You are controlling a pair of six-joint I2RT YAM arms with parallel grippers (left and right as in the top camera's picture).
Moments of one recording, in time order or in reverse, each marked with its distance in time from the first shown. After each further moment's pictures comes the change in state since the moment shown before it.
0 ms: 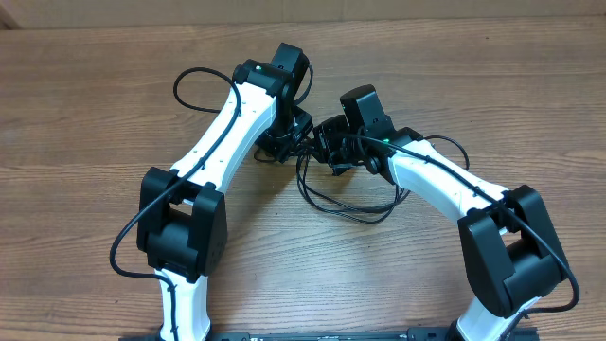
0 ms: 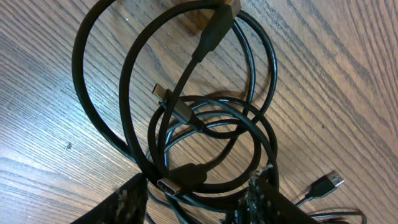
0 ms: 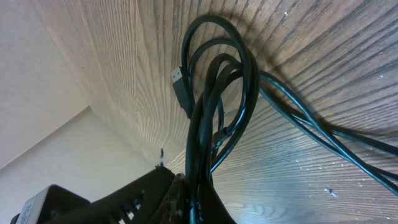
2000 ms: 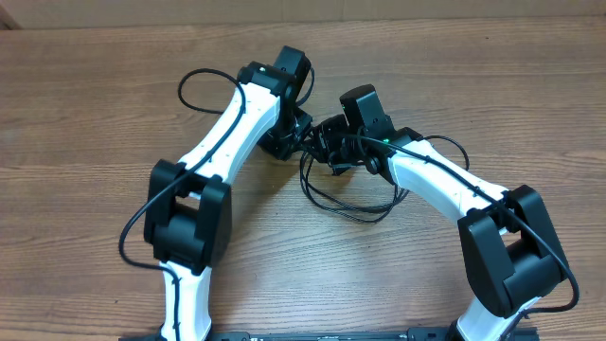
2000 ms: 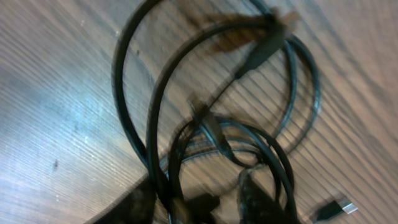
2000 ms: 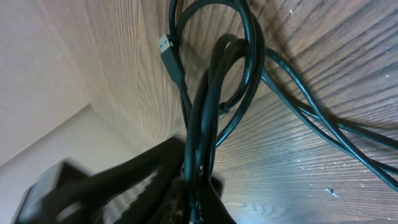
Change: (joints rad) left arm 0.000 0.061 0.000 0.036 -0.014 -0.002; right arm 0.000 0.000 0.000 0.001 -0.004 -0.008
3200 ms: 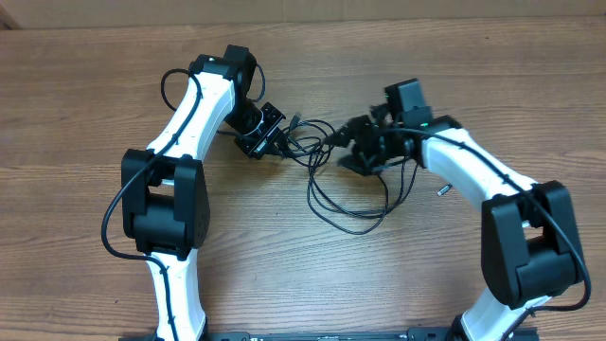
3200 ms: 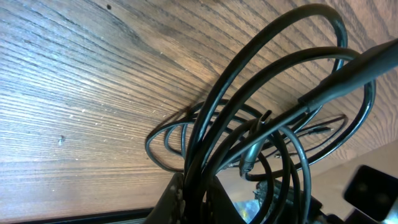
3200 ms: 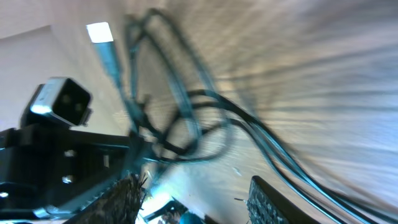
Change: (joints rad) left arm 0.205 0.034 0.000 -0.109 0.489 0.414; right arm -0.212 -0.001 0.001 -0.243 -0.299 -0.658
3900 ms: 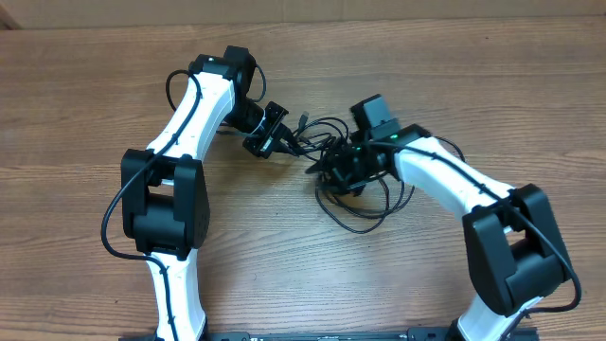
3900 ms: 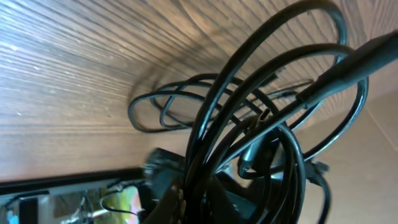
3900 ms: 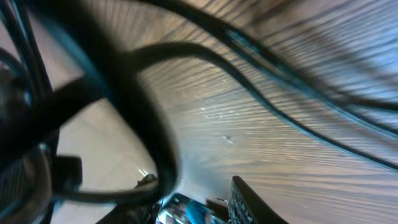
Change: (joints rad) left arm 0.000 0.000 0.000 -0.016 0.197 -0.085; right arm 0.182 0.000 0.000 -0.048 0.095 0.267
